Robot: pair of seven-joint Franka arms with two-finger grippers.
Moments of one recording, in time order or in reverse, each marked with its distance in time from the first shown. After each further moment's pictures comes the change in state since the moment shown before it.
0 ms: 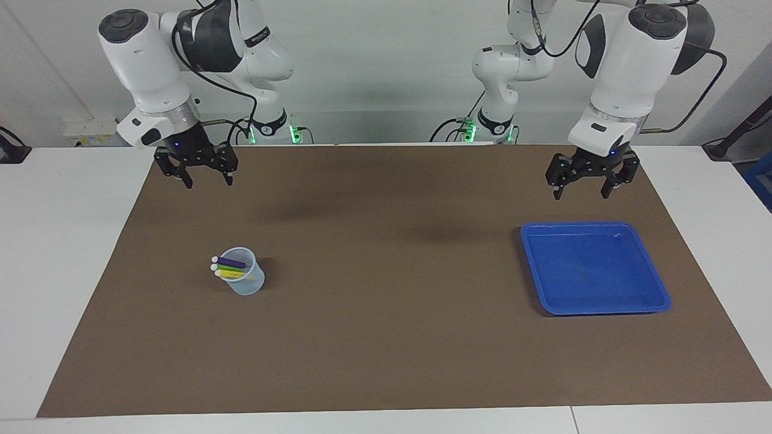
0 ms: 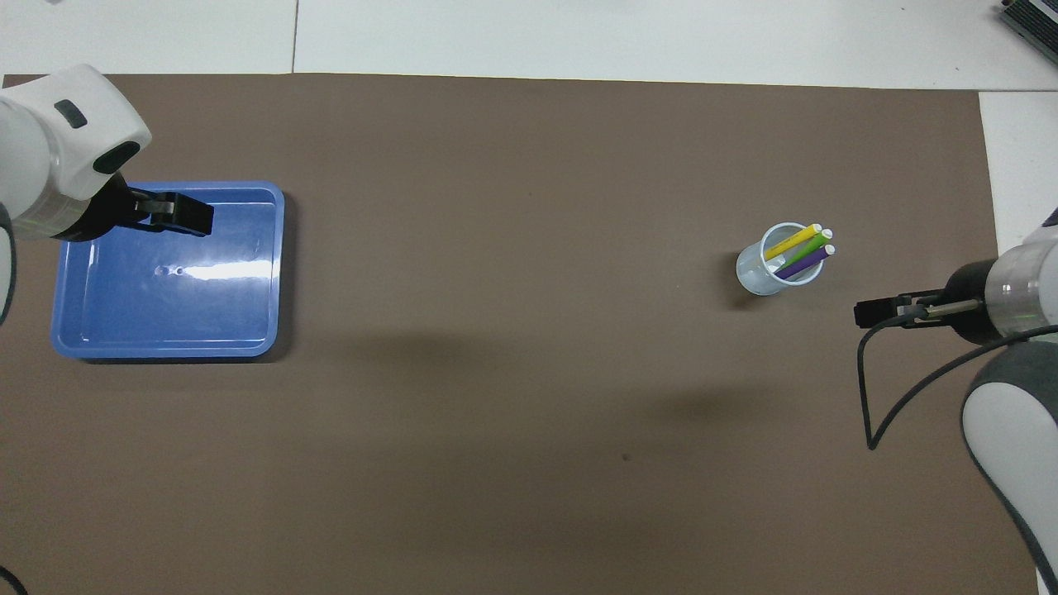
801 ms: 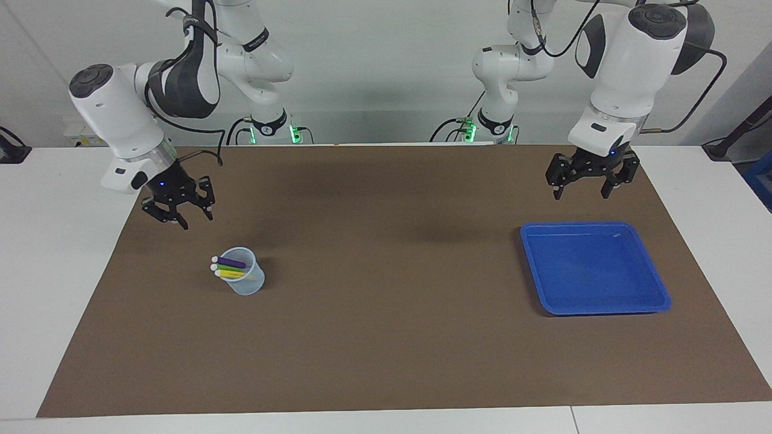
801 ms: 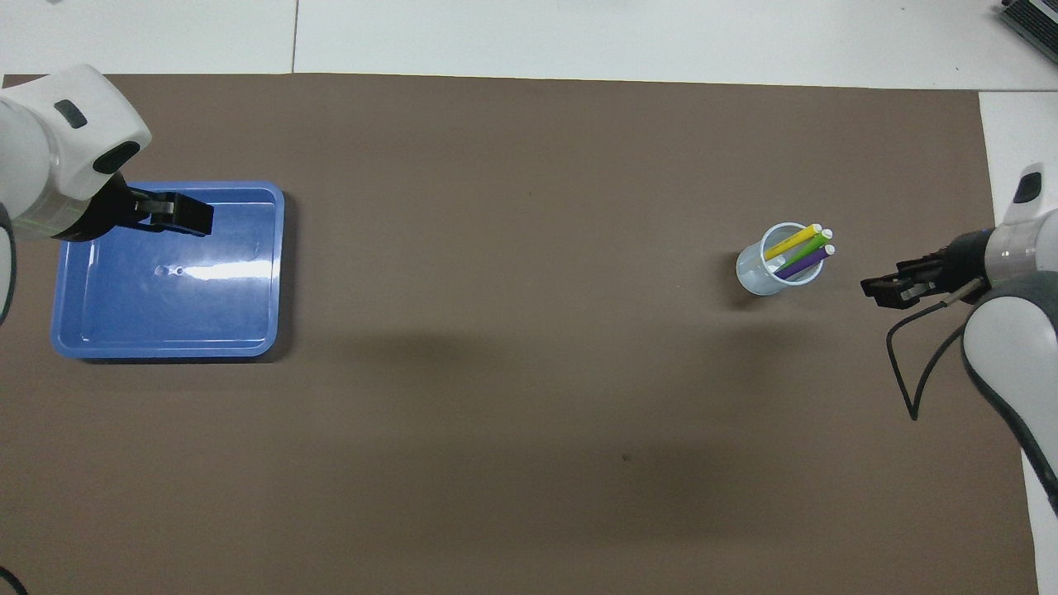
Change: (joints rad) left arm 0.000 0.000 0.000 0.000 0.000 0.000 0.000; right arm -0.087 0.165 -0.002 0.014 0.116 0.157 -0.478
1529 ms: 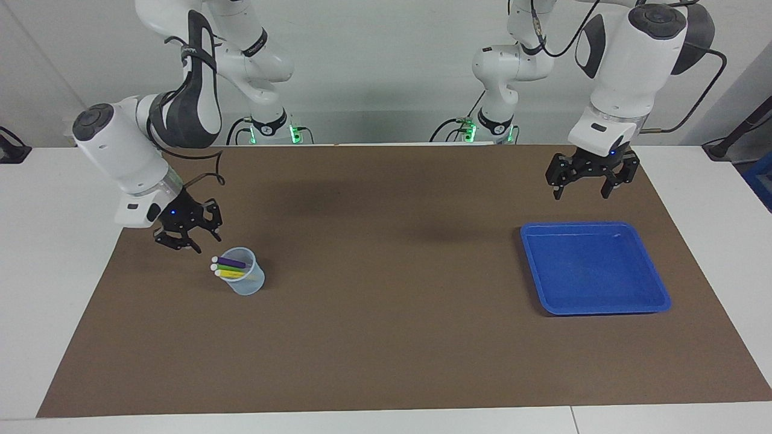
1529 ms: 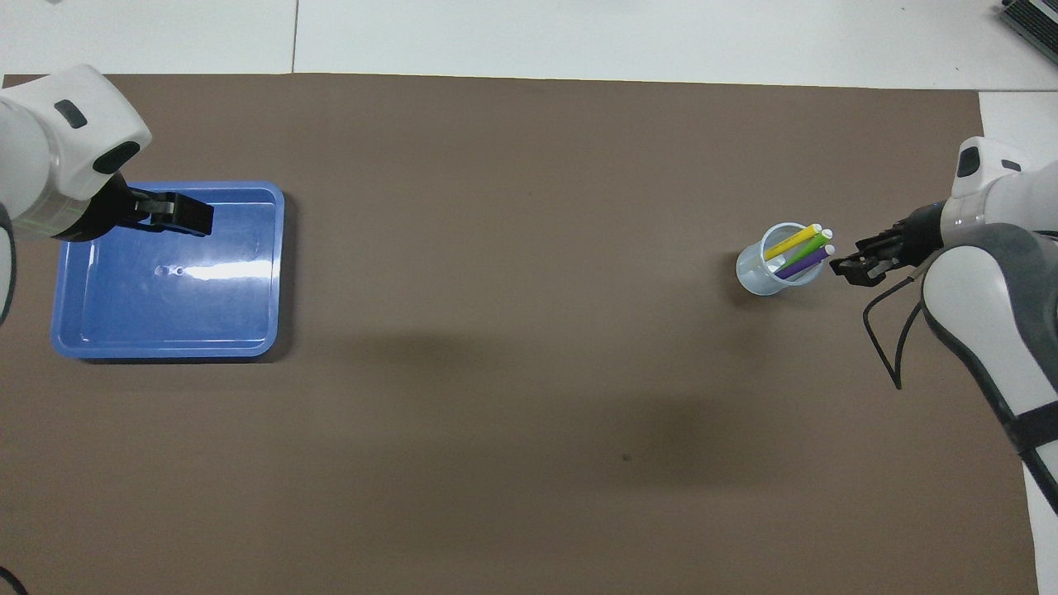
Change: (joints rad) left arm 0.000 0.000 0.000 0.000 0.000 0.000 0.000; right arm 0.013 0.156 0.019 0.107 0.032 0.014 -0.127
